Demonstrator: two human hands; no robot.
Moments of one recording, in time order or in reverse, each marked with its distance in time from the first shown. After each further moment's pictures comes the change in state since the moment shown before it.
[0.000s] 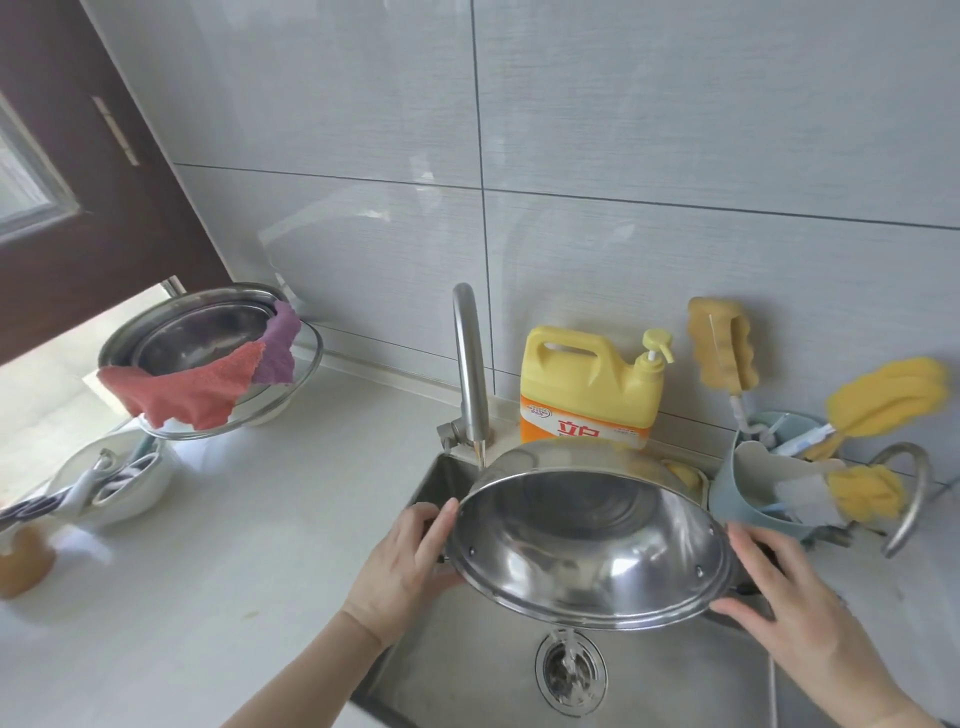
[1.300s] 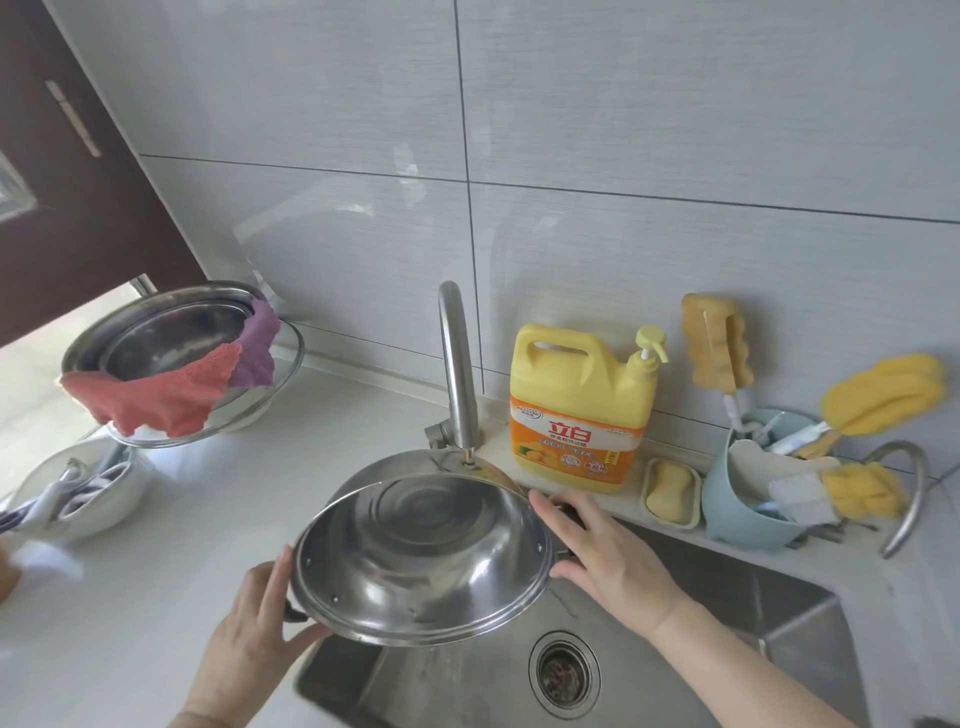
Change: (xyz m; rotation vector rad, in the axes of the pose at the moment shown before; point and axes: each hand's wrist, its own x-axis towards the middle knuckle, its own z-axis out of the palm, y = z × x) left_hand -0.089 -0.059 -0.065 -0.054 -0.128 -0.411; right_hand 0.083 -0.071 0.087 0.114 -0.225 -0.256
